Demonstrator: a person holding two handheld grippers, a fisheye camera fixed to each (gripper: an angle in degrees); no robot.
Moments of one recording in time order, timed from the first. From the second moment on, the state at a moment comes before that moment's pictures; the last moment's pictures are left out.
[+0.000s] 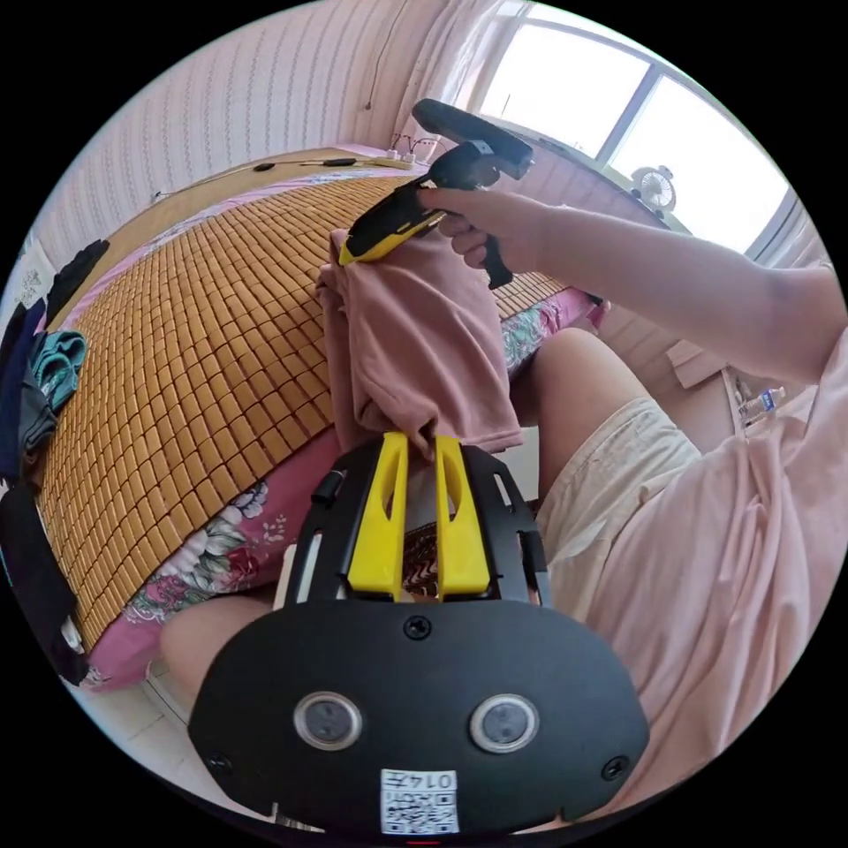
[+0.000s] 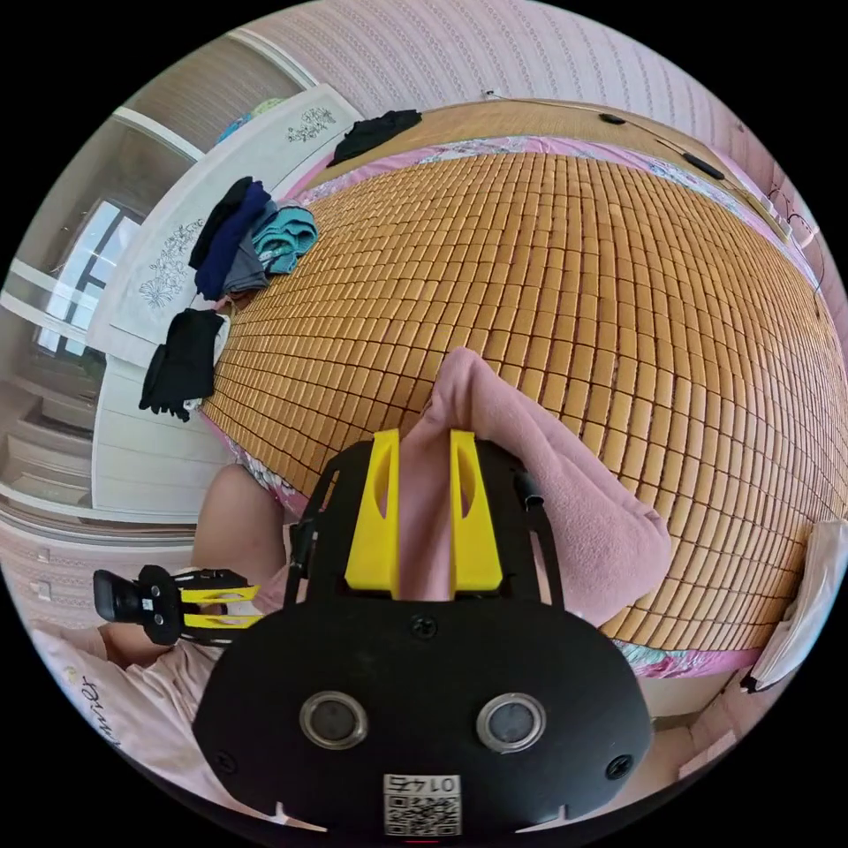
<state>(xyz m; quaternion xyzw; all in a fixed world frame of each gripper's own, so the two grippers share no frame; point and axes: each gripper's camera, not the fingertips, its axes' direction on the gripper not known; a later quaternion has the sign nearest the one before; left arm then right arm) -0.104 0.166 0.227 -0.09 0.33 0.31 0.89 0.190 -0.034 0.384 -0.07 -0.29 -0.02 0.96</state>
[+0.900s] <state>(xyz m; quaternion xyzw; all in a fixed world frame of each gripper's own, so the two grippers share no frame) -0.083 0.073 0.316 -0.12 0.31 0.20 0.92 0.168 -0.083 0.440 -0.07 -0.29 -0.06 0.95</state>
